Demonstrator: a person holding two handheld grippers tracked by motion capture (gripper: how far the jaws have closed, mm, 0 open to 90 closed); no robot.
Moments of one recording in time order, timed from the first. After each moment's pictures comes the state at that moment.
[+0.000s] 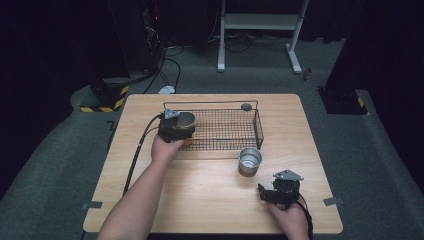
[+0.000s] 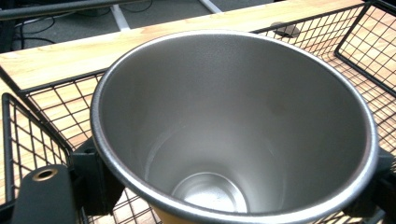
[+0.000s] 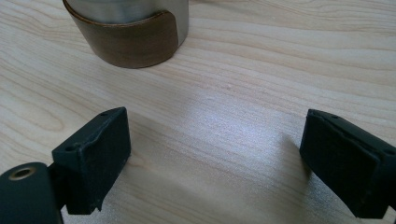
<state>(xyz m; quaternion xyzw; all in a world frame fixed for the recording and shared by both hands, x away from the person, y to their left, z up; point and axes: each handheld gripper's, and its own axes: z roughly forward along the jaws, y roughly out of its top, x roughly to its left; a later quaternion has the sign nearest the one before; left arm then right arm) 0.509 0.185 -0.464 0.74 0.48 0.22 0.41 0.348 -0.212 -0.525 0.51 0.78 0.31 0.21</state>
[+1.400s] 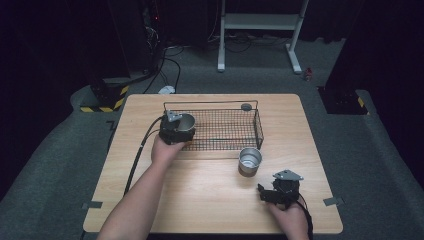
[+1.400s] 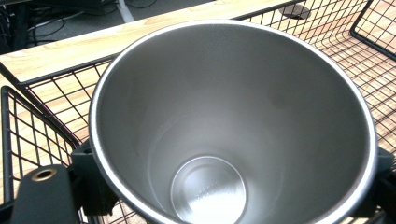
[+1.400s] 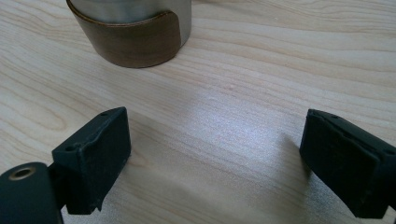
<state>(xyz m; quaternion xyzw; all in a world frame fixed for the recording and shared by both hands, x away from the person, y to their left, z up) 0.507 0.180 -0.472 0.75 0.47 0.24 0.39 0.347 -0.211 -0.525 0.51 0.78 0.31 0.21</state>
